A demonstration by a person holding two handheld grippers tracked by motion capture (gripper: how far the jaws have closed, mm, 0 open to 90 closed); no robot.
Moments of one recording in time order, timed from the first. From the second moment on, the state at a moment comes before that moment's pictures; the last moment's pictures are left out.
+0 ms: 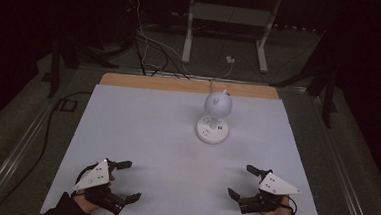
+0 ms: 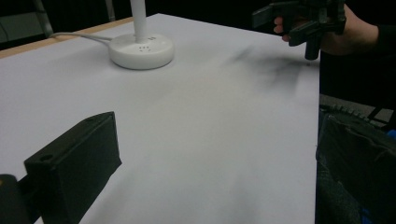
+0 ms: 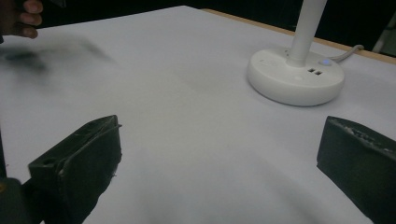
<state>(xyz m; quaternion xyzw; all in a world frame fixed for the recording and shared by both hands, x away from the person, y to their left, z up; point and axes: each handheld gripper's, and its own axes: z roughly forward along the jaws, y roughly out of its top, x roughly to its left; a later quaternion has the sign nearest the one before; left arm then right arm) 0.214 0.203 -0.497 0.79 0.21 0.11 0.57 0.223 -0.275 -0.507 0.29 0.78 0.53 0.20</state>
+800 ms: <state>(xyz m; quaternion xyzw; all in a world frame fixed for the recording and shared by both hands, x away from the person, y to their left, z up) 0.215 0.205 -0.496 0.78 0.21 0.10 0.57 0.219 -0.269 -0.500 0.28 0.80 0.50 0.18</state>
